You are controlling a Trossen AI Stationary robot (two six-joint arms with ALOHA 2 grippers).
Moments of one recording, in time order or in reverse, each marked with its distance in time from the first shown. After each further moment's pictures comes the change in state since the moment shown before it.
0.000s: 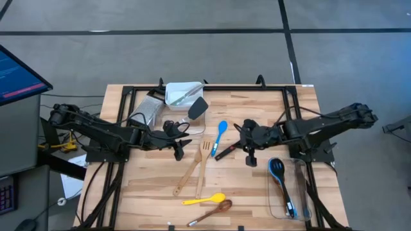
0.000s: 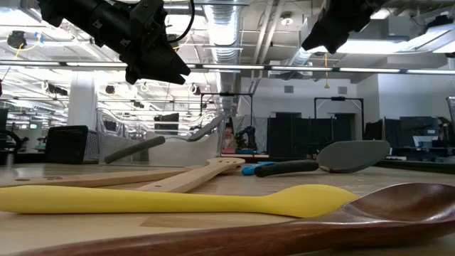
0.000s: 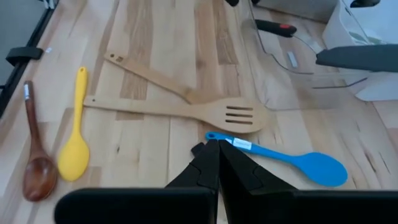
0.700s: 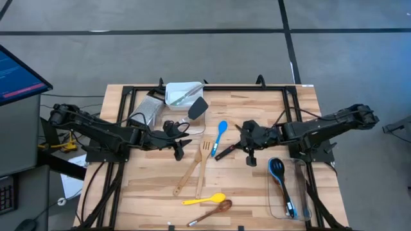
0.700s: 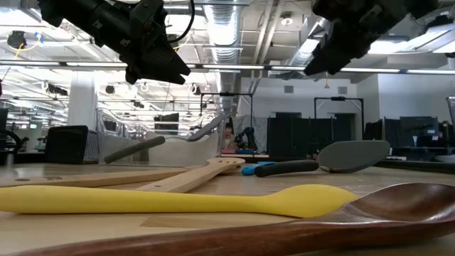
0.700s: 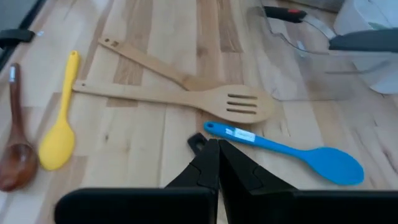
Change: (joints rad) left arm 0.000 0.000 0.000 0.000 0.000 0.000; right arm -0.050 -0.031 -0.173 0.176 -0.051 -0.052
